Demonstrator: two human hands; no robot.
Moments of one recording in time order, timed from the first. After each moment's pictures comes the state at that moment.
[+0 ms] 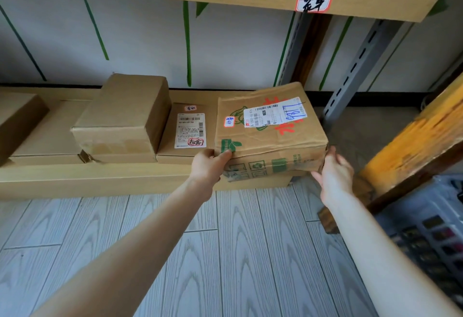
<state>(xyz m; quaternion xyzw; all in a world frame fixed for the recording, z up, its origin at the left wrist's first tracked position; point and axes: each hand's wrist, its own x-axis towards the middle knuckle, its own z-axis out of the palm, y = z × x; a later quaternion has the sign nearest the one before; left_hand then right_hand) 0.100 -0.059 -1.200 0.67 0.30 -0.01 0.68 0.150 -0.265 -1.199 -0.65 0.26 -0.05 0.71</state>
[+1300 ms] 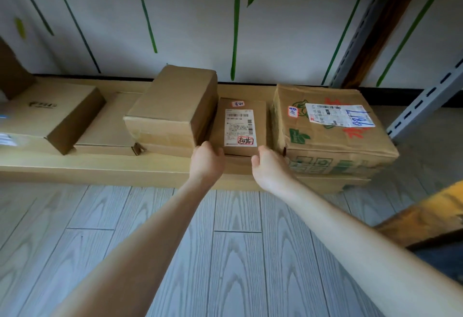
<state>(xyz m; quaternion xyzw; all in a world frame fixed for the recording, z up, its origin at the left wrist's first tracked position) 0.098 0.042 -1.229 0.86 0.33 0.06 0.37 0.124 -0.084 -1.205 -0.94 -0.17 0.12 0.28</state>
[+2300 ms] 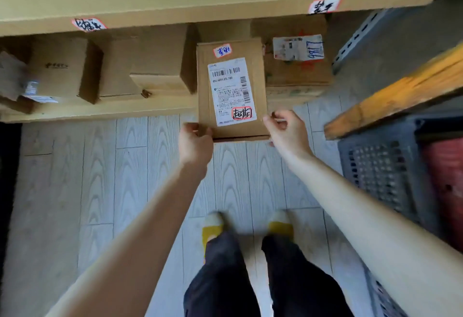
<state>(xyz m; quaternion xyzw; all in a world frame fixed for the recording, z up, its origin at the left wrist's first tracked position) -0.020 -0.037 -1.056 0.68 0.50 -0.01 0.54 0.037 -0.182 -1.067 -0.83 0.11 0.20 0.52</state>
